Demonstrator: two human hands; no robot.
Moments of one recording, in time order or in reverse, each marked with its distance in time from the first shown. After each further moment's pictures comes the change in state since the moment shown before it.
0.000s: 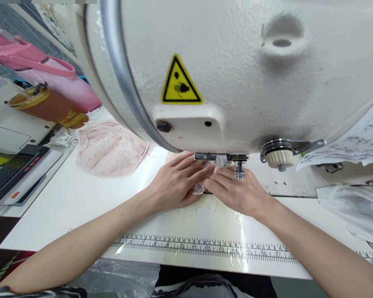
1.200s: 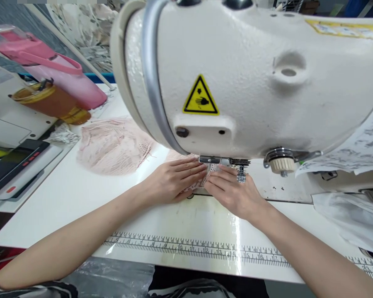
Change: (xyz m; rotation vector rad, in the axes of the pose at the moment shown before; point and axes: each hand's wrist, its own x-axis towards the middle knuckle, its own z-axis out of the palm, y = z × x) left_hand -0.006 -0.018 -0.002 -0.003 0.126 0.198; right_hand -0.002 0.002 0.005 0.035 -0.030 -0.015
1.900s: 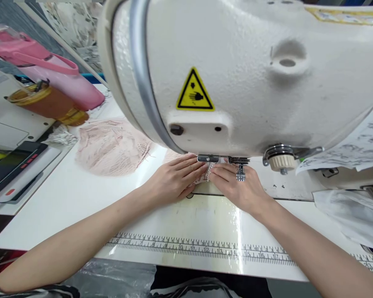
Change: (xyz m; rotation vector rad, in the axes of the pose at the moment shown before) left_hand 0.000 0.005 0.009 0.050 -0.016 -0.095; right_hand 0.002 0.014 0.002 0.058 -0.014 0.075
